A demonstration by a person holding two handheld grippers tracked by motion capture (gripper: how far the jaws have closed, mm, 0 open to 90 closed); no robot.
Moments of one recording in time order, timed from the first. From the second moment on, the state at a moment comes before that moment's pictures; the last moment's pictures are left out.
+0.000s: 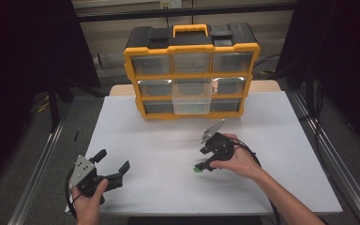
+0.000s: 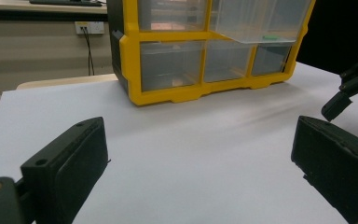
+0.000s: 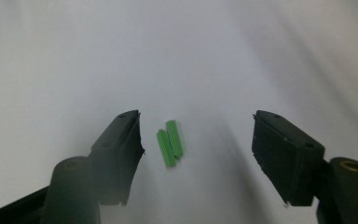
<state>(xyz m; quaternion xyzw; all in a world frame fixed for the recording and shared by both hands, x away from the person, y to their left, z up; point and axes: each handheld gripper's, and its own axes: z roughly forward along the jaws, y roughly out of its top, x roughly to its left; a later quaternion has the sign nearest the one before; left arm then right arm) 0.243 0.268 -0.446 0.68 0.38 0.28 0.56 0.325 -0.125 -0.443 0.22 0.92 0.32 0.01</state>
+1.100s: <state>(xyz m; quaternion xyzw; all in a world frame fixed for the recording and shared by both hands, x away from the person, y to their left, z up) 0.244 0.269 -0.447 0.68 0.39 0.27 0.56 0.342 -0.099 -0.455 0.17 0.96 0.23 -0.06</state>
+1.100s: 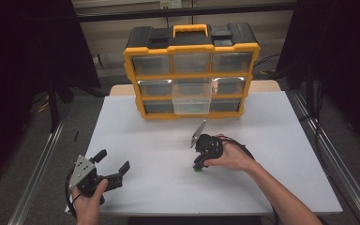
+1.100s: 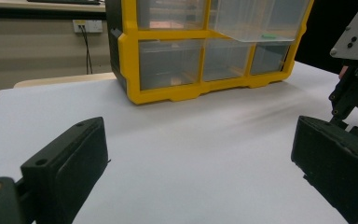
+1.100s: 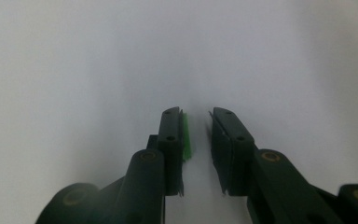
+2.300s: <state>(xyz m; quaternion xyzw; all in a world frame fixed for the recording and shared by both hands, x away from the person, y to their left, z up) 0.242 0.268 -0.445 0.68 0.38 0.27 0.56 0.345 -0.113 -0.439 0.18 0.94 0.30 -0.05</state>
